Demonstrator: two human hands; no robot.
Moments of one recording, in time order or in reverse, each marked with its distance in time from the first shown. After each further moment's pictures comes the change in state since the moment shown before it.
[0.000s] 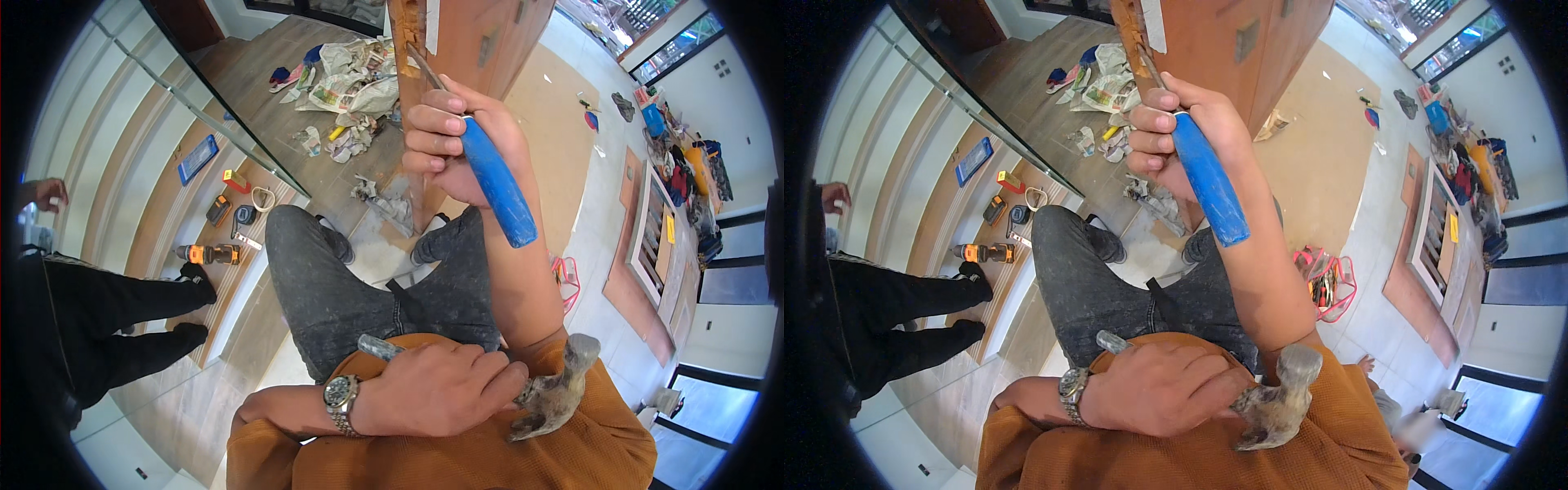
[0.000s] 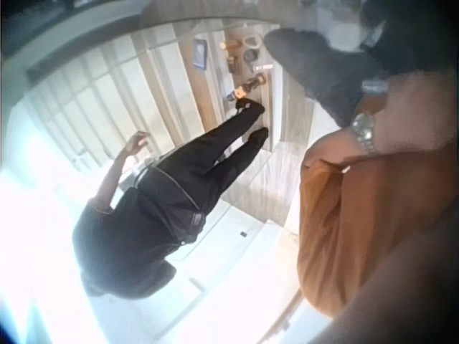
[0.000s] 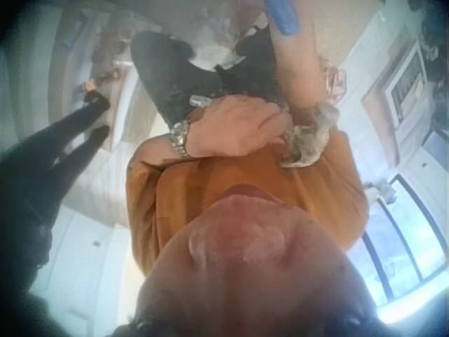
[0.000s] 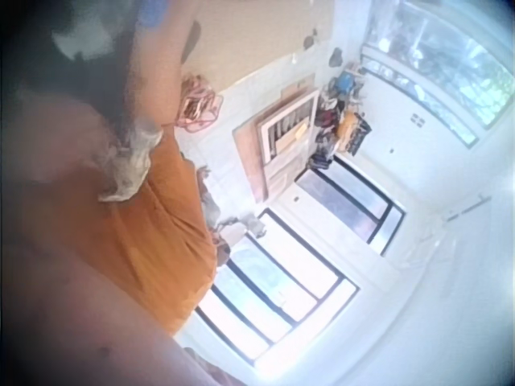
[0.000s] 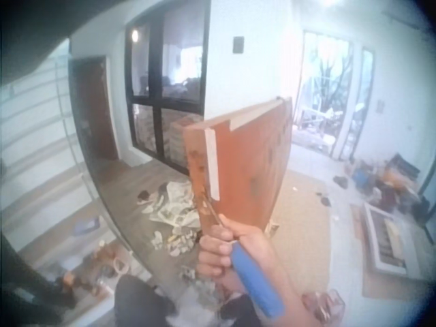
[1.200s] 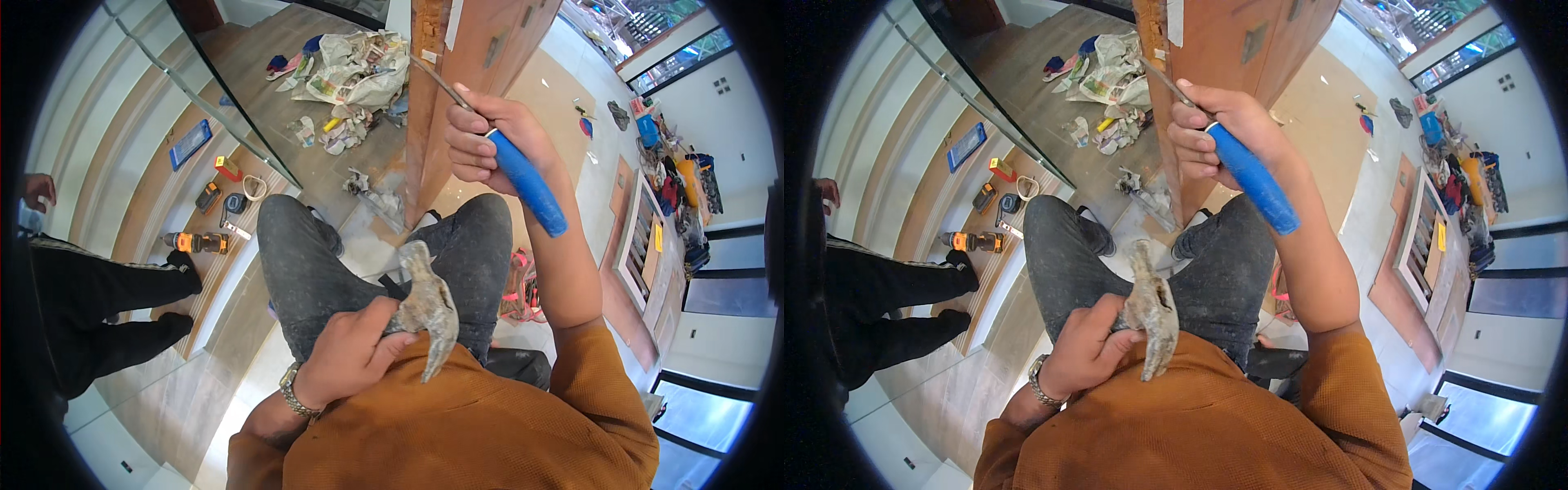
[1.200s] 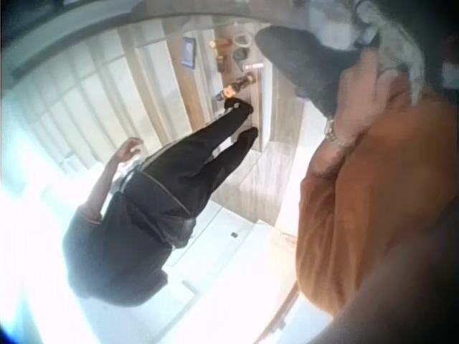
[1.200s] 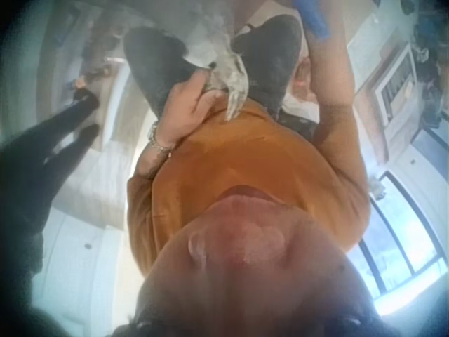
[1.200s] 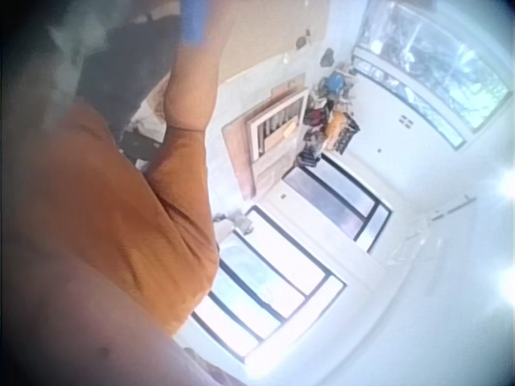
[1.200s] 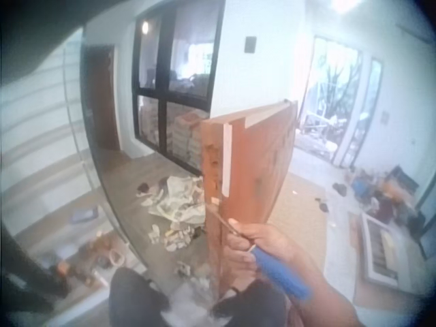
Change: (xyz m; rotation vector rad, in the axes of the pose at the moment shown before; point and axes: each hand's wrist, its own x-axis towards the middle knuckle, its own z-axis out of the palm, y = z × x) left_hand -0.076 -0.042 -0.012 -0.319 0.136 -0.667; right_hand -0.009 -0.033 -0.010 -0.330 0.050 0.281
